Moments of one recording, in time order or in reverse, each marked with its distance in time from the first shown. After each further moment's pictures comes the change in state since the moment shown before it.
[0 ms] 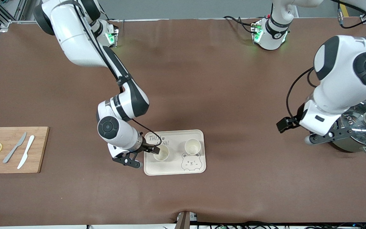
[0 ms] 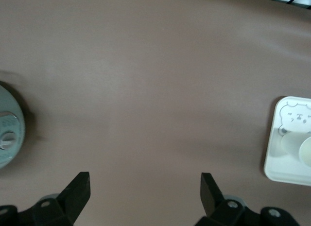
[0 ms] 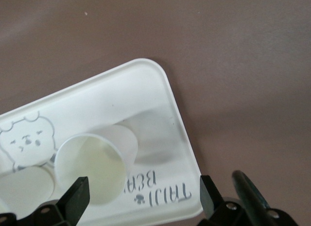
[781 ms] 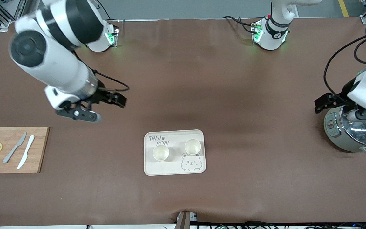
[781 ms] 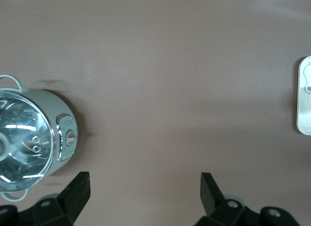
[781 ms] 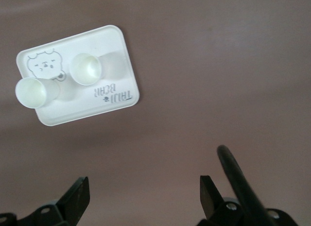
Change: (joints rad) left arm 0.136 -0.164 0.001 -0.064 0.000 -0.118 0.308; right arm -0.064 -0.526 -0.006 -0.099 -0.061 -0.553 -0.108
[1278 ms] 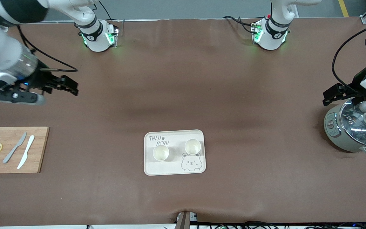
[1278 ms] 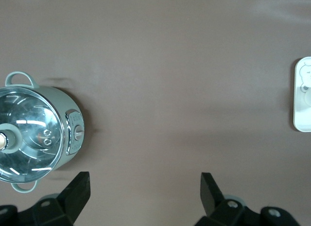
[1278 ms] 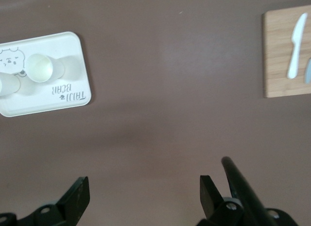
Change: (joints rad) left arm 0.014 -0.041 -0.001 0.015 0.000 -0.026 0.002; right arm -0.219 -0.235 -0.005 -0.207 -0.020 0.003 -0.309
